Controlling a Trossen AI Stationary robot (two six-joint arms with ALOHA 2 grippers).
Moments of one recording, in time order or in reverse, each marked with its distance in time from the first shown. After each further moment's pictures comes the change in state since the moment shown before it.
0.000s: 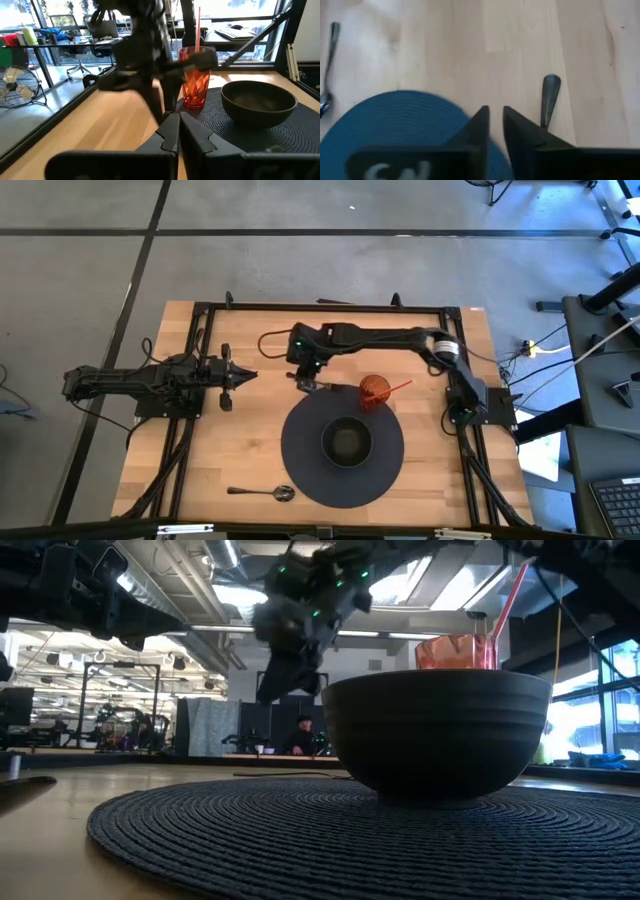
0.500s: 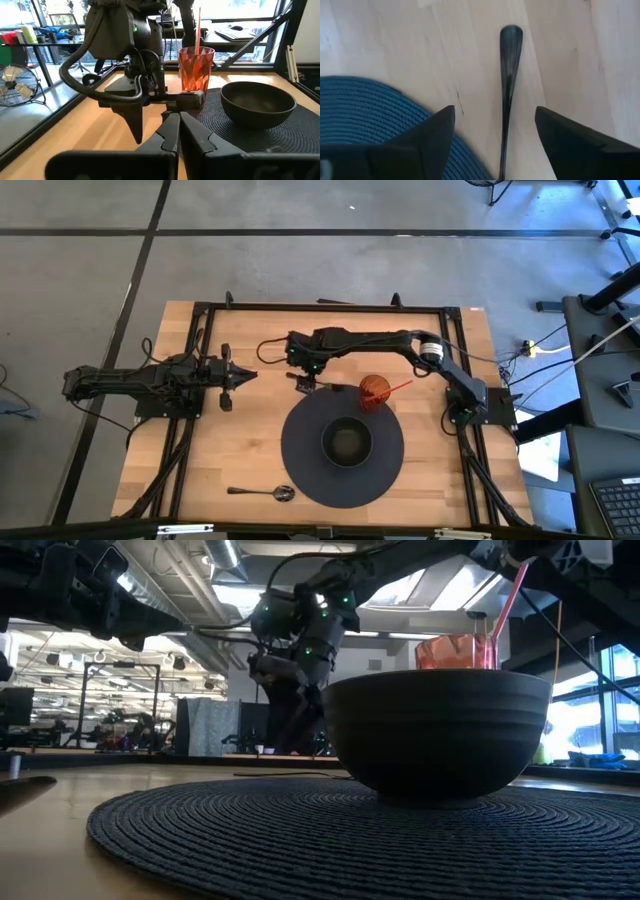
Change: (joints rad) left arm 0.000 0.000 0.000 0.000 0.001 -0.011; right arm -0.005 0.127 0.087 -0.152 0.165 0.057
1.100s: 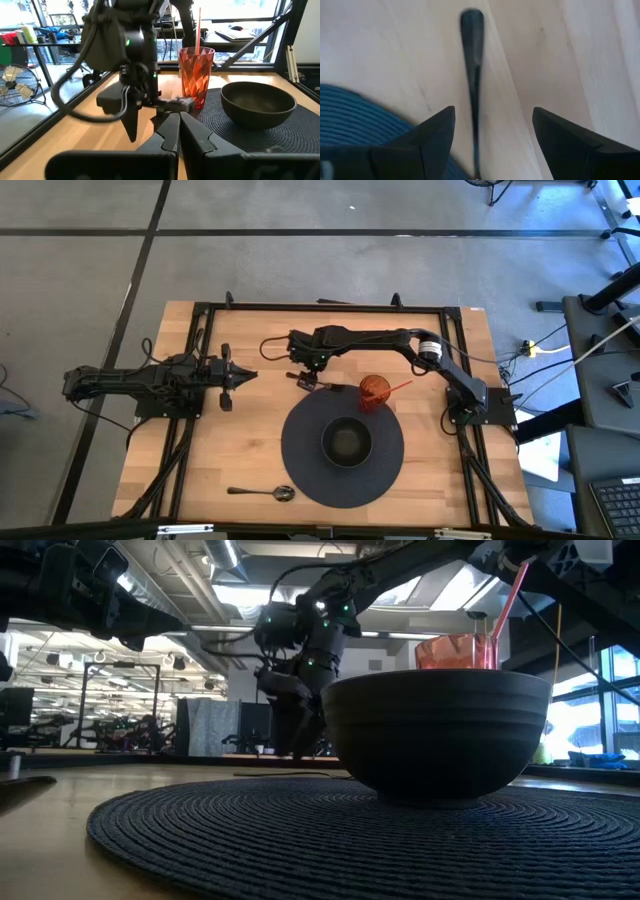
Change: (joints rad) left arm 0.000 0.000 0.000 0.001 0.000 0.000; right arm -0.028 0.019 -0.008 -0.026 0.060 0.054
